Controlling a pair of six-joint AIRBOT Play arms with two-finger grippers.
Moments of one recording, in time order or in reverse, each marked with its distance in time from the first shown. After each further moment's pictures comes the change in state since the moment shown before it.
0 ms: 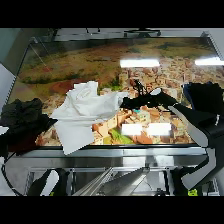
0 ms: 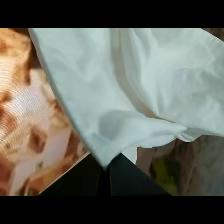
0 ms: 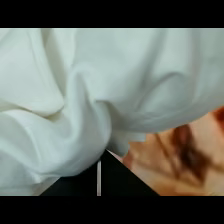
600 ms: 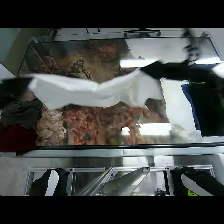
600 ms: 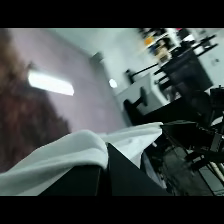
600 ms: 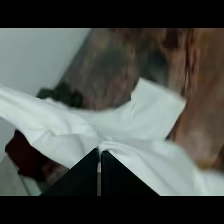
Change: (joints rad) left arm 0.001 0.158 0.493 -0.698 -0.238 0.098; right arm -0.229 0.705 0.139 0.013 0.171 -0.063
